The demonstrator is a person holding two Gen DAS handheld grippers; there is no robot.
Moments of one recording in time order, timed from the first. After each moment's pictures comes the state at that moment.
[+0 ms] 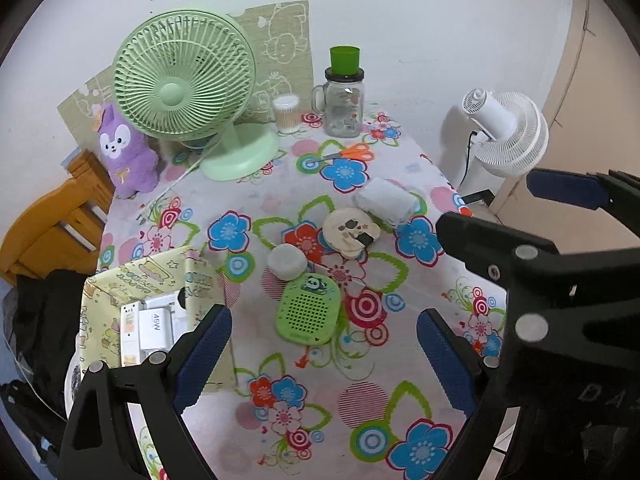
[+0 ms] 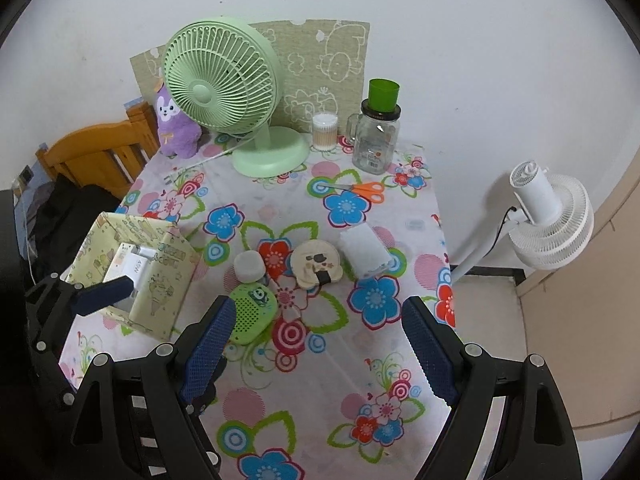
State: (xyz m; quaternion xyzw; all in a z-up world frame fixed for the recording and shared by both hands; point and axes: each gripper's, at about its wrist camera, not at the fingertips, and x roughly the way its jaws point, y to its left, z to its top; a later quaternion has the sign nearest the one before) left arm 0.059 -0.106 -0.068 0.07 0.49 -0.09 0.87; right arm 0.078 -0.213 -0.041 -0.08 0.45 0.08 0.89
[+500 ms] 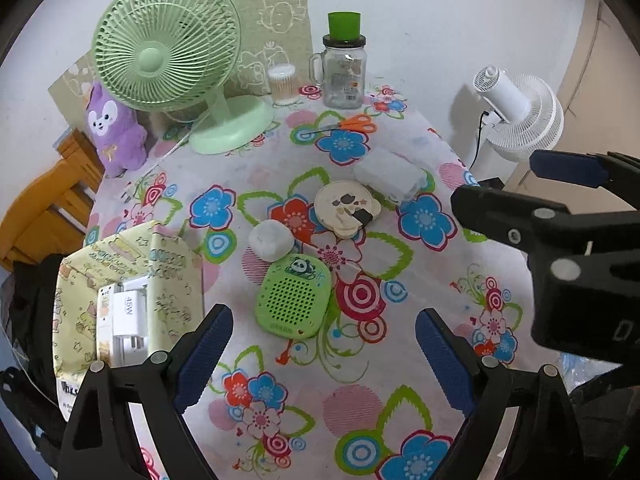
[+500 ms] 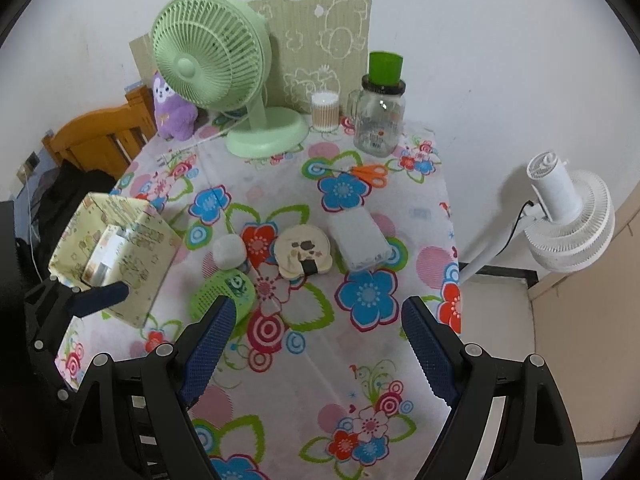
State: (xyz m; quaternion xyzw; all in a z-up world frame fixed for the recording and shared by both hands) left arm 0.070 -0.124 -0.112 0.07 0.51 -0.07 0.86; right arm 0.104 -0.245 -0.085 -0.08 0.46 0.11 0.88
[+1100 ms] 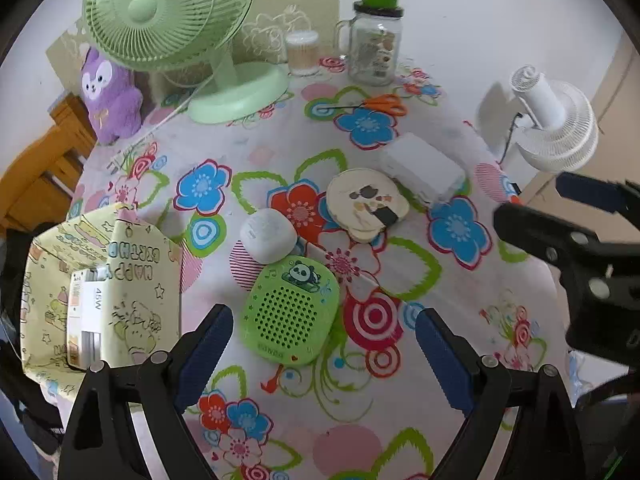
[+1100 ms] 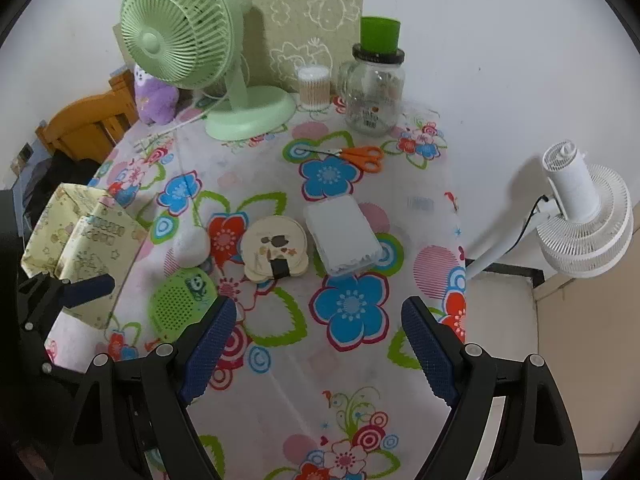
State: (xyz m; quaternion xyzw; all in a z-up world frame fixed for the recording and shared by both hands) left arm 0.116 -0.121 -0.158 0.03 0.54 -0.04 0.84; right arm 0.150 -0.265 -0.129 -0.09 0.48 0.12 0.87
